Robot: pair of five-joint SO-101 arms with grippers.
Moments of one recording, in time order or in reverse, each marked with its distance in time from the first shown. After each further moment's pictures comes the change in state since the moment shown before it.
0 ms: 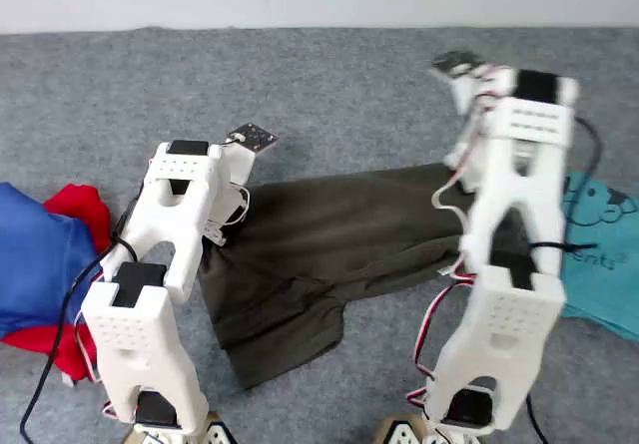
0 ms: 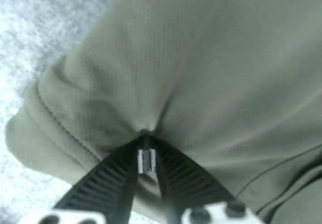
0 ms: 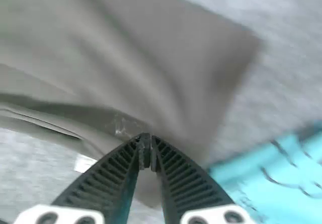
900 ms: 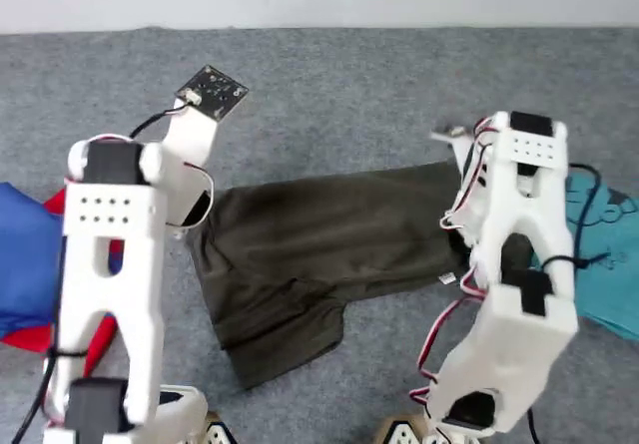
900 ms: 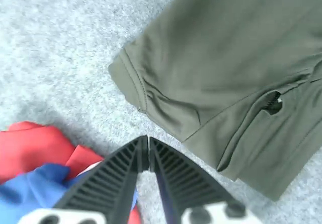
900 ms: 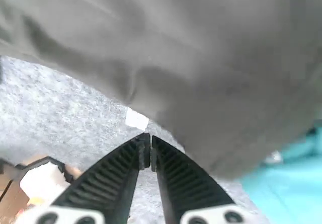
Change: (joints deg) left arm -1.1 -42.0 0.4 19.2 0.0; right arm 3.8 -10.7 26.8 0.0 -1.1
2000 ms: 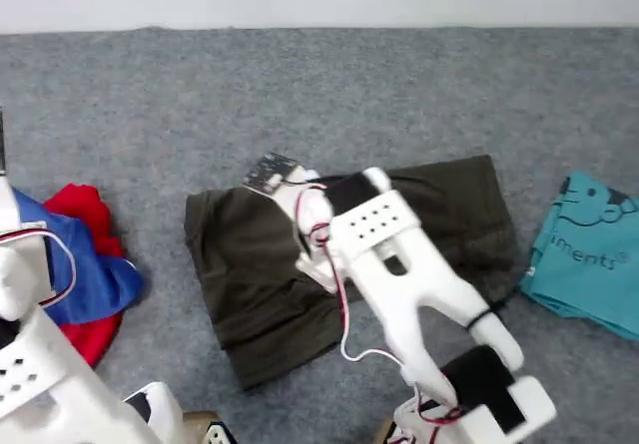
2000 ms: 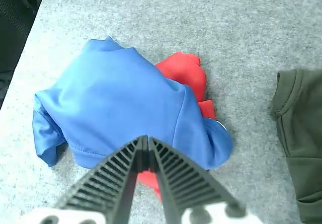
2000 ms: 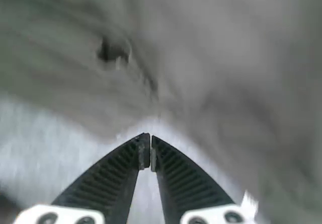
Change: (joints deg) left arm -37.5 -26.8 0.0 2.5 3.6; right arm -43.5 -24.7 27.6 -20.9 -16.4
